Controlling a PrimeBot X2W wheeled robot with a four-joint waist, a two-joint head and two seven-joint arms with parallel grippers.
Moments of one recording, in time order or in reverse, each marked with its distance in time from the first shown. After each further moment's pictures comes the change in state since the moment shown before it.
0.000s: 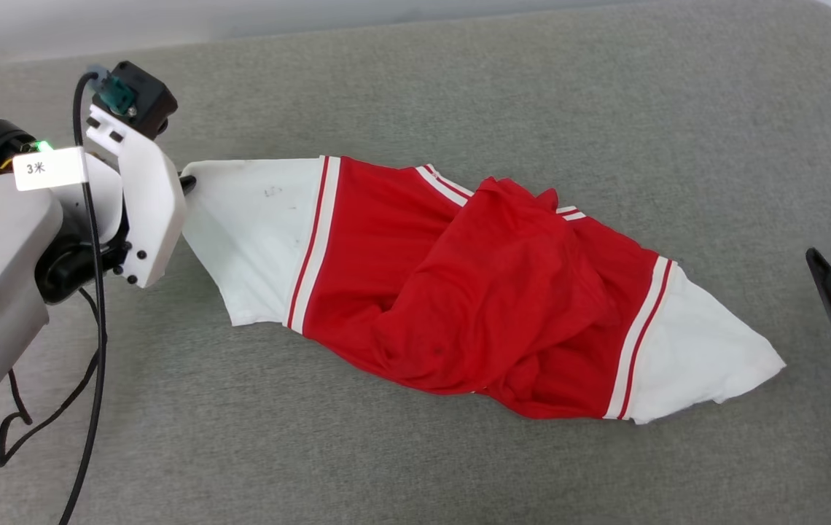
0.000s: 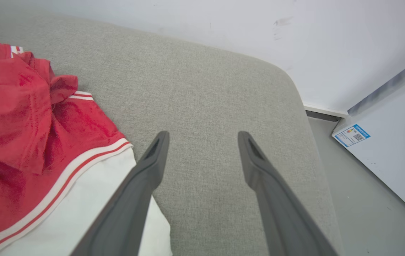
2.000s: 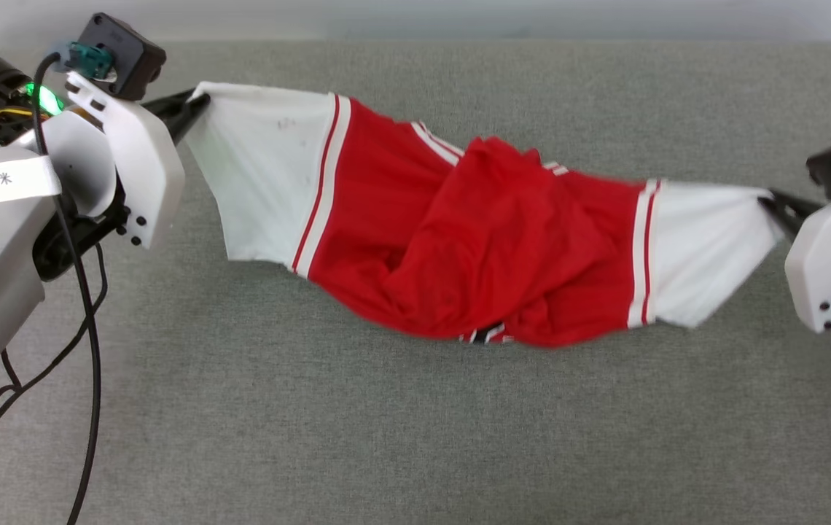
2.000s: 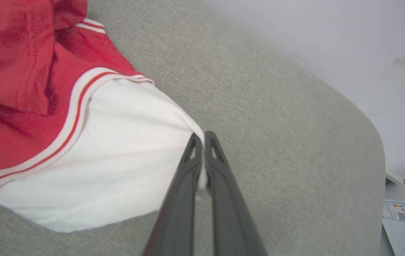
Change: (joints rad) left arm -0.055 -0.001 -0.015 -0.010 0.065 0.004 -0.305; right arm -0.589 -0.199 0.707 0.546 0.221 0.000 -0.003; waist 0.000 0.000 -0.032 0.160
